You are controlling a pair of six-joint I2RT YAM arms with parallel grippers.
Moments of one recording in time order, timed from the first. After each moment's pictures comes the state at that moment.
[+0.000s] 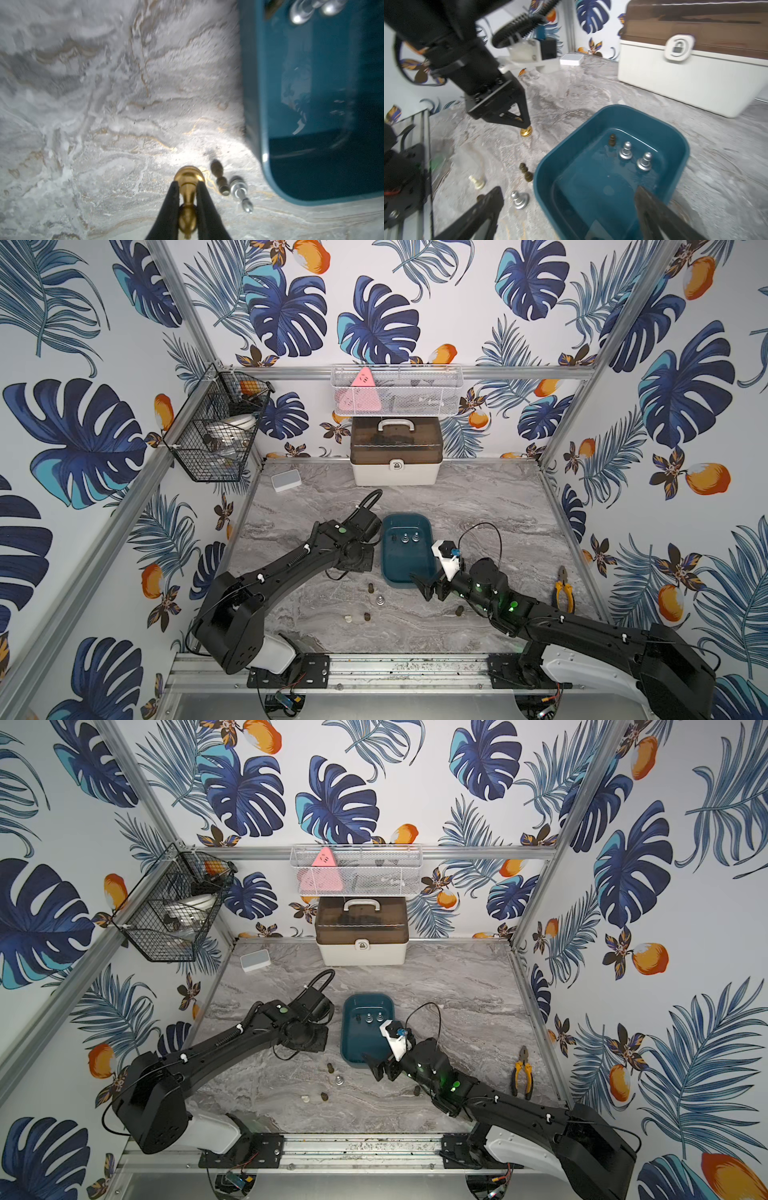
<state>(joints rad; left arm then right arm) -0.58 1.48 1.13 -0.91 -0.13 -0.52 0.83 1.03 0.35 0.42 0.02 0.14</state>
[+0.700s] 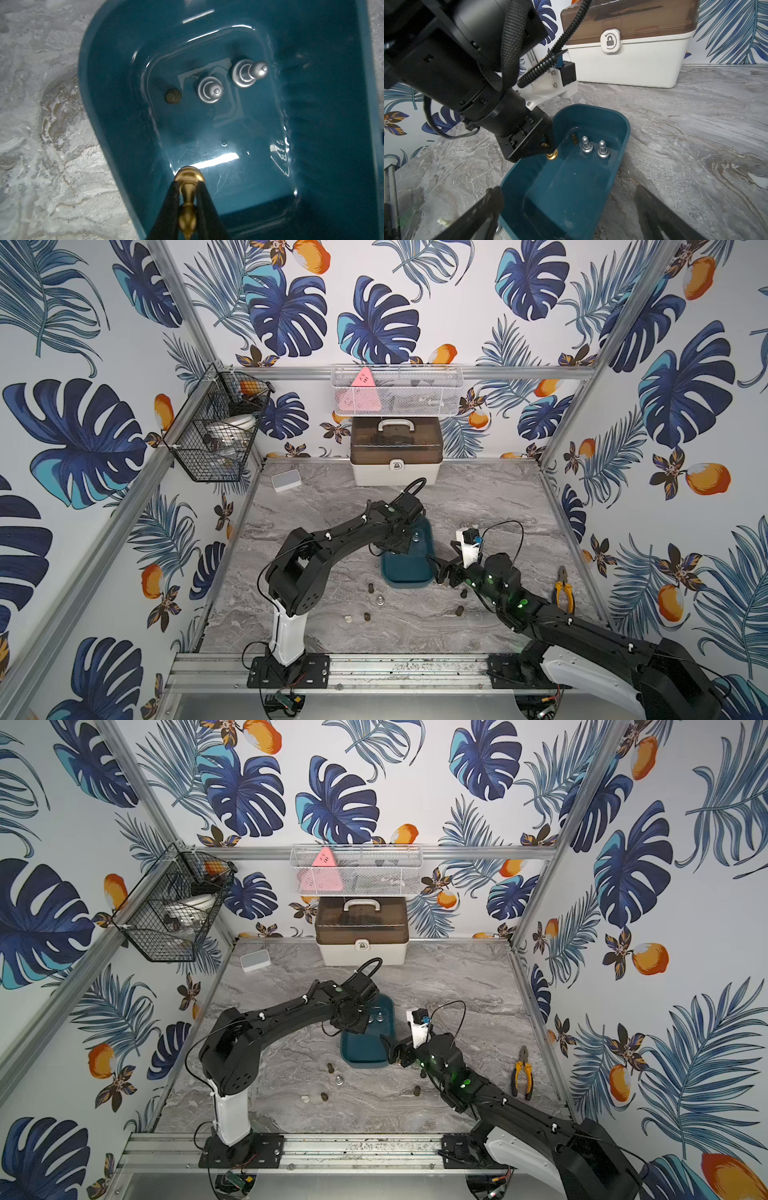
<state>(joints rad) -0.67 1.95 1.51 -0.85 -0.13 -0.44 0.71 0.97 0.31 0.41 0.05 0.27</state>
